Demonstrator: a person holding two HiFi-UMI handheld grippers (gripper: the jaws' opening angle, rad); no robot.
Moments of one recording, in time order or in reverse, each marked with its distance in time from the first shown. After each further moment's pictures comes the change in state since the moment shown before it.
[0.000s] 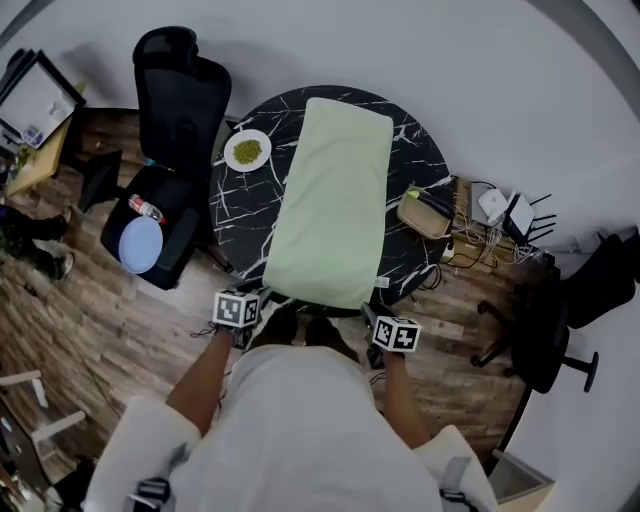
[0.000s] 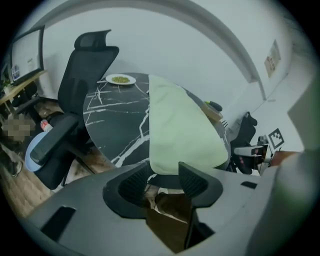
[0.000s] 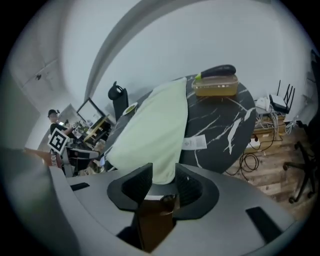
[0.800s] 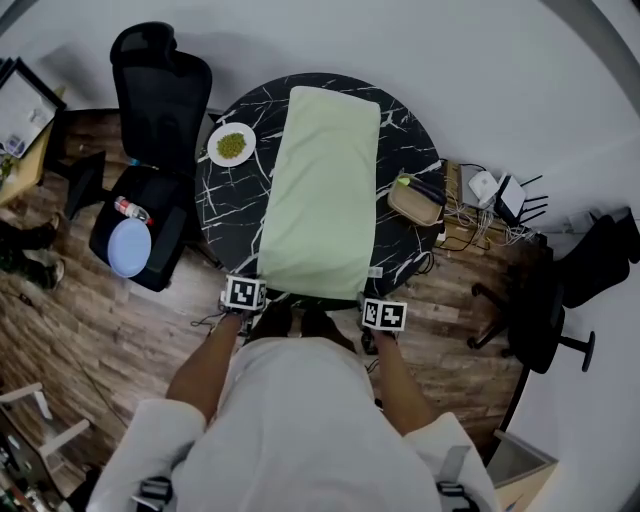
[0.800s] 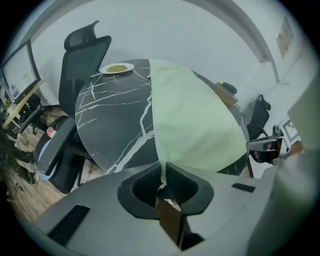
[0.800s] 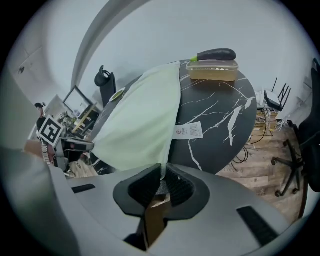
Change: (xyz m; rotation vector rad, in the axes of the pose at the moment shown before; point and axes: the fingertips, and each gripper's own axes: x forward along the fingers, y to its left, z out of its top) left arm 0.033 0.004 -0.036 -0.057 0.322 0.112; right arm 0.029 -0.017 -0.015 0.005 0.143 -0.109
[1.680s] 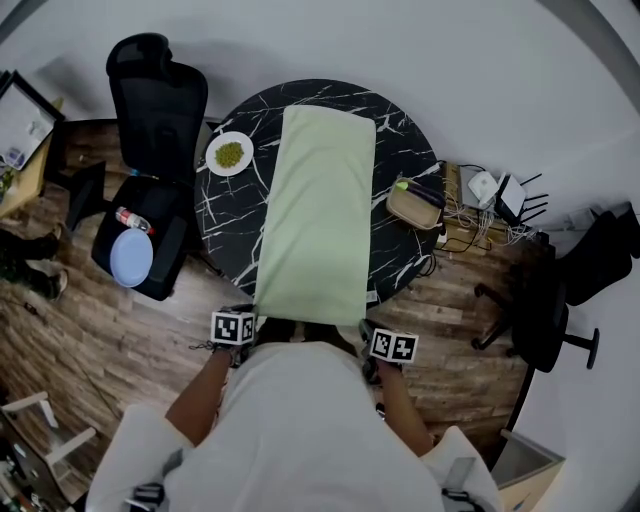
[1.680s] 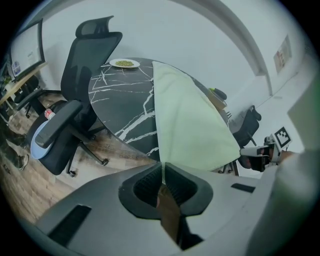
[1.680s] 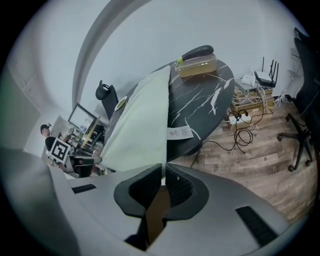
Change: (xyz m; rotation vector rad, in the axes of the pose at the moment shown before) left arm -0.032 0.003 -0.023 0.024 -0.177 -0.079; right arm -0.048 0.016 -0.046 0.168 -0.019 0.090
